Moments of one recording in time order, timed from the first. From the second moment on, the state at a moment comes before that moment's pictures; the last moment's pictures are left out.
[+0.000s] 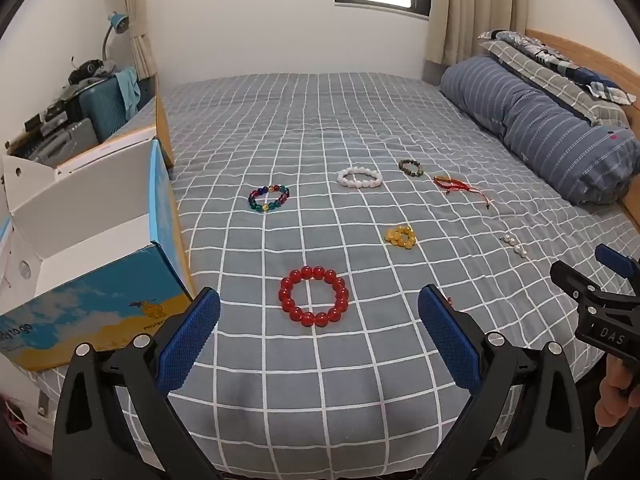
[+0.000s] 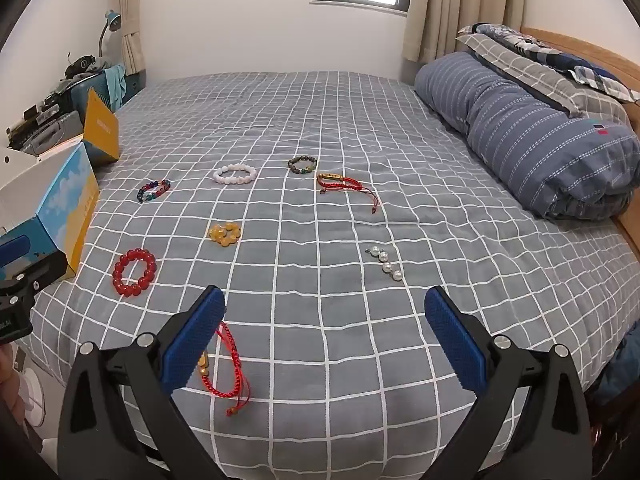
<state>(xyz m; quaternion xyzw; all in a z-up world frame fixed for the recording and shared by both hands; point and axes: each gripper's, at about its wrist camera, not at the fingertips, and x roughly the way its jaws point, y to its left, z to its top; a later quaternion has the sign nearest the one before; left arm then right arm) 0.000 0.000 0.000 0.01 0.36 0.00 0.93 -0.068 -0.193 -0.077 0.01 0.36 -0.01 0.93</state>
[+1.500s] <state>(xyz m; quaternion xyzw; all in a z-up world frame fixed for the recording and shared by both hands) 0.004 0.000 -0.008 0.01 0.39 0.03 0.92 -0.067 -0.196 -0.079 0.01 0.37 -0.02 0.93</state>
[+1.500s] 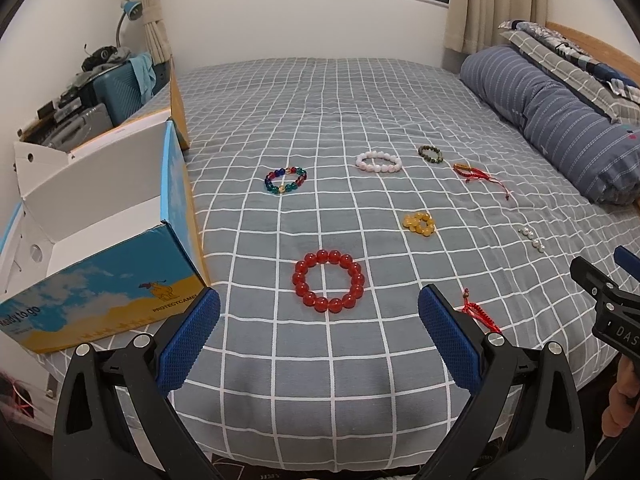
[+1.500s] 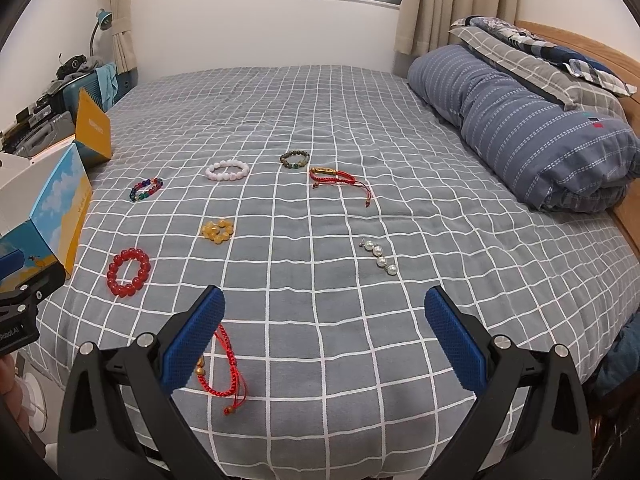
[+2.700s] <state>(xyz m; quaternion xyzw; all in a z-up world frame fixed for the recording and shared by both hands) 0.005 -0.004 -0.010 0.01 0.39 0.03 0.92 -0.065 -0.197 -0.084 0.02 0.37 -0.02 0.93</state>
